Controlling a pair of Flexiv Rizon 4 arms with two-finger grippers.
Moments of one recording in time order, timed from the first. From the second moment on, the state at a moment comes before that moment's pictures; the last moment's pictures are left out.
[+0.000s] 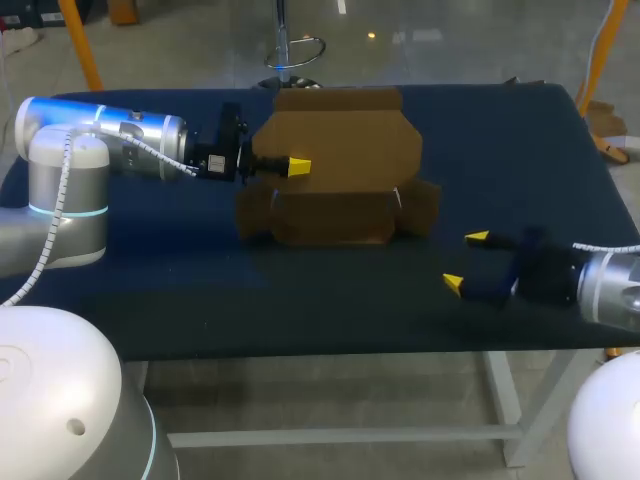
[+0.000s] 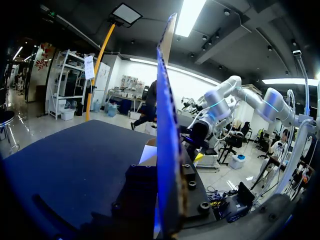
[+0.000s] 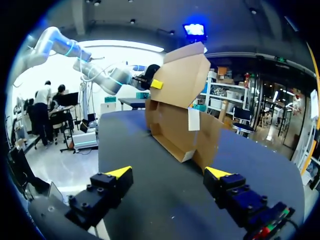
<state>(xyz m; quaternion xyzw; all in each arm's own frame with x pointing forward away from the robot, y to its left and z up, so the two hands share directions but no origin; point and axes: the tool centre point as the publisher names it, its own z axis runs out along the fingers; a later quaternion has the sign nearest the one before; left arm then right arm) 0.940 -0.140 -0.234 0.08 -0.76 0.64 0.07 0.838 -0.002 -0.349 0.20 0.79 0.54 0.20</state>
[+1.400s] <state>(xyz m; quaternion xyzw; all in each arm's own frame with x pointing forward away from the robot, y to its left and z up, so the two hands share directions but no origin) 0.940 -0.140 -0.234 0.08 -0.76 0.64 0.07 0.958 0.009 -0.367 0.20 0.79 0.55 0.18</state>
